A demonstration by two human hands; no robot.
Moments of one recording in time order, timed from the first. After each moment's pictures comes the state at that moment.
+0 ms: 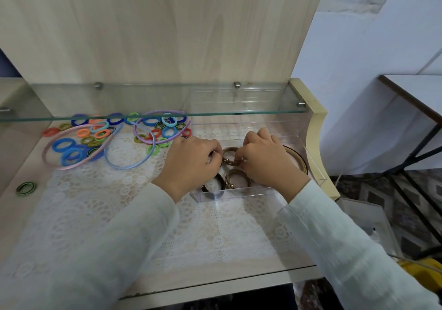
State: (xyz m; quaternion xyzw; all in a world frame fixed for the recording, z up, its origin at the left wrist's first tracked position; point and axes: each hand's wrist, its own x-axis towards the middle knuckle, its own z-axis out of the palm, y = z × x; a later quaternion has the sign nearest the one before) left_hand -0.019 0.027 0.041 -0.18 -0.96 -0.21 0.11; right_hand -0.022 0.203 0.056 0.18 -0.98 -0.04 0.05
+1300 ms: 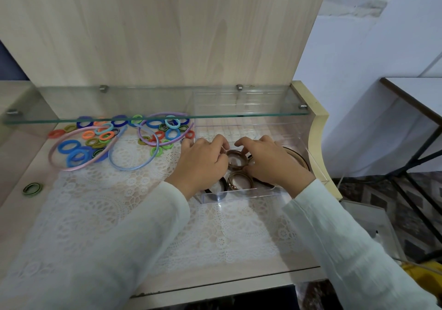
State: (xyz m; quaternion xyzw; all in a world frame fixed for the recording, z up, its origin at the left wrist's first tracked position) left_hand -0.032 0.038 0.028 -0.15 -0.96 -0.23 0.06; right_hand -0.032 0.212 0.055 0.15 -0.98 0.08 -0.05
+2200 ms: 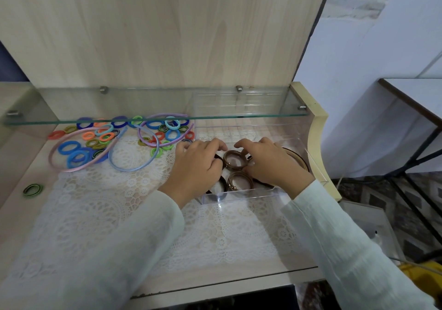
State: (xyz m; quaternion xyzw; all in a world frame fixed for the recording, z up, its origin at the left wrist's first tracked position) left_hand -0.018 0.028 0.025 -0.16 -0.95 -0.25 0.09; right_hand -0.033 0.212 0.052 0.15 -0.99 0.08 -0.03
